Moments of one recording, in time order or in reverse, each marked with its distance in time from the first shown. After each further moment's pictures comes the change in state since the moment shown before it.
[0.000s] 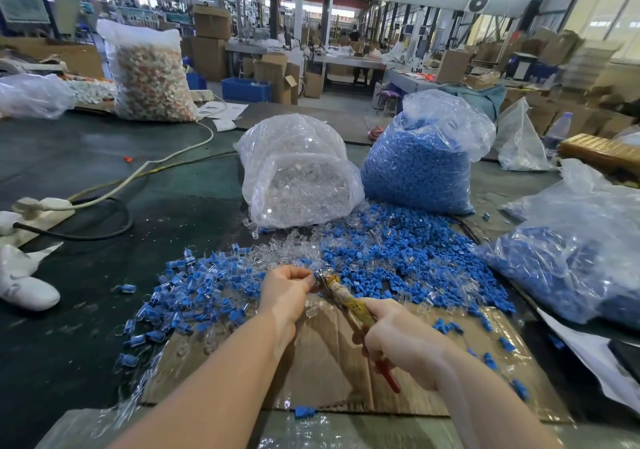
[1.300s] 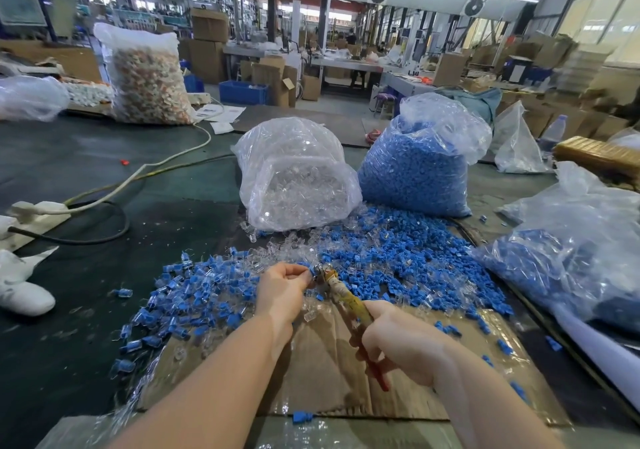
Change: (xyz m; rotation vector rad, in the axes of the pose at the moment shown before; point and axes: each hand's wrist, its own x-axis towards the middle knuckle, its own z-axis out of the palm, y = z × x) left_hand 0.009 -0.004 -0.001 0.015 0.012 0.066; right_hand 0.004 -0.005 -0.002 0.050 -0.024 0.081
